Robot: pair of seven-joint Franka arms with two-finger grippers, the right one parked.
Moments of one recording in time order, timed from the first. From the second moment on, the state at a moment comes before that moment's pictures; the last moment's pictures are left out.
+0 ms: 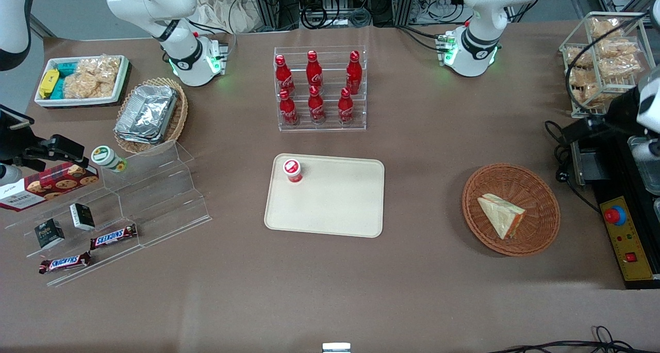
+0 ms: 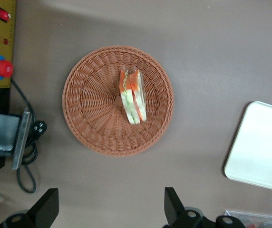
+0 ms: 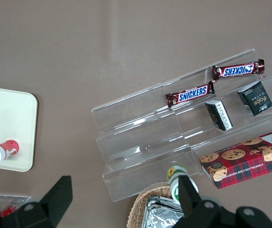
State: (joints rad) arm 0.13 0.01 -0.08 -1.76 -0.08 1.79 -0.13
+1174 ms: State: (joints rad) arm 0.13 0.43 -0.09 -1.94 -0.21 2.50 -0.21
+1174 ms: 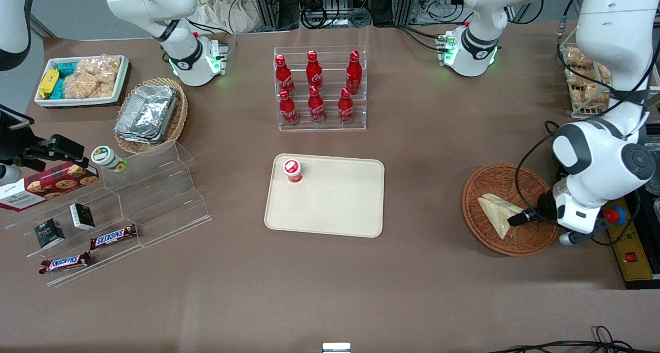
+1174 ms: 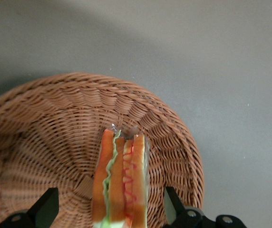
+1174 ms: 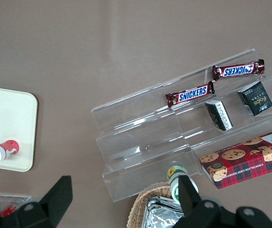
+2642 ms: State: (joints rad) arm 0.08 0.16 -0.11 -1.62 0.00 1.76 -0.20
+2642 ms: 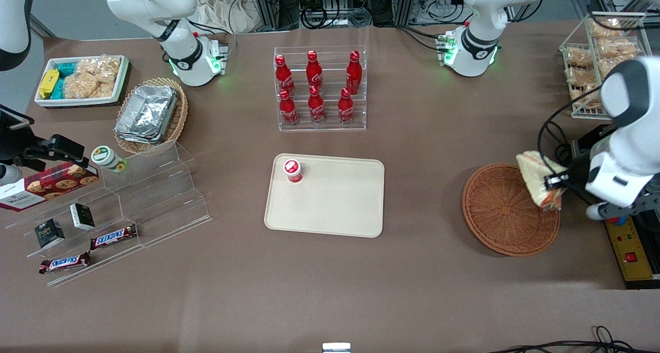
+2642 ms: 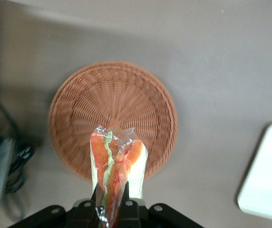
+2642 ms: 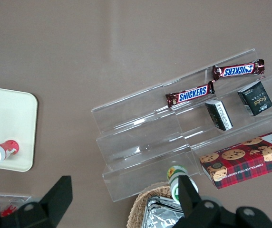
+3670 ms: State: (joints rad) arm -0.04 0.25 -0.55 -1.43 0.06 1.58 -0.85
